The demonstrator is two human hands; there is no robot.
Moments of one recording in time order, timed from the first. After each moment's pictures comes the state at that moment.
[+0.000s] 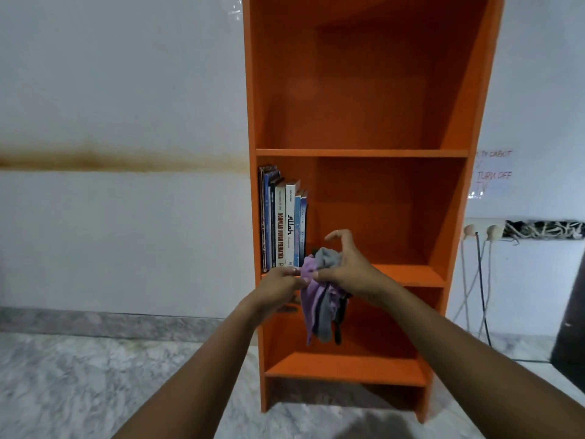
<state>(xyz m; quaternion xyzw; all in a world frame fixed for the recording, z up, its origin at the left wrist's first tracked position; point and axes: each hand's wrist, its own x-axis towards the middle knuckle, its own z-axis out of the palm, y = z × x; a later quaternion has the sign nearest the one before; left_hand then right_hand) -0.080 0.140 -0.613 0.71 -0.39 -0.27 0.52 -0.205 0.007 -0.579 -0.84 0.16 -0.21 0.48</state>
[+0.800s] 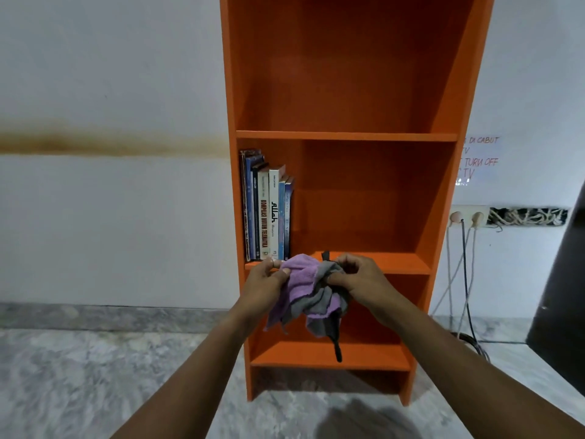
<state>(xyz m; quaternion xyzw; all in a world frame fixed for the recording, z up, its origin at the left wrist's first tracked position) -0.084 0.126 -0.647 0.66 -0.37 -0.19 0.62 -0.233 -0.021 -0.628 -0.79 0.20 -0.28 0.52</state>
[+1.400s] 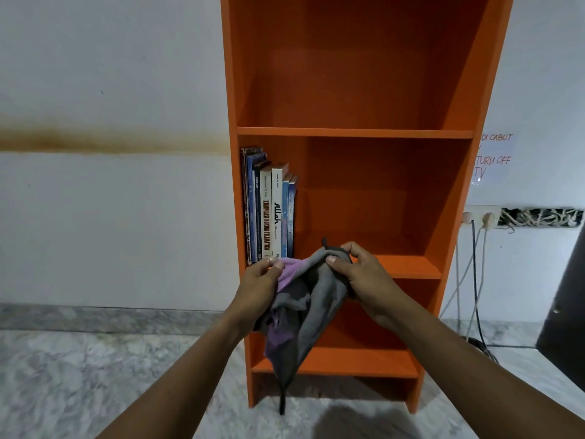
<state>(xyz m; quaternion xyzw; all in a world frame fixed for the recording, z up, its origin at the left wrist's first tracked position) -0.061 0.122 -0.643 0.64 -0.39 -0.19 0.63 -0.207 -0.019 -0.617 -0.70 0.18 -0.30 0.62</state>
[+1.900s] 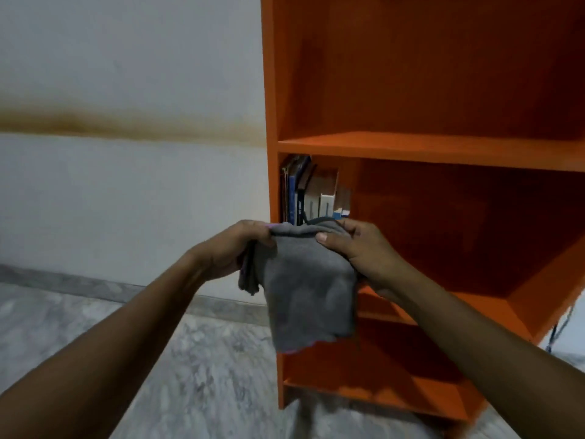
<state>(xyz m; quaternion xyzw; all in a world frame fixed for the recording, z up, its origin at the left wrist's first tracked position) 0.100 0.120 -0.509 0.65 -0.41 -0.35 0.53 -0.060 -0.058 -0.518 -0.73 0.14 -0.21 0.64</state>
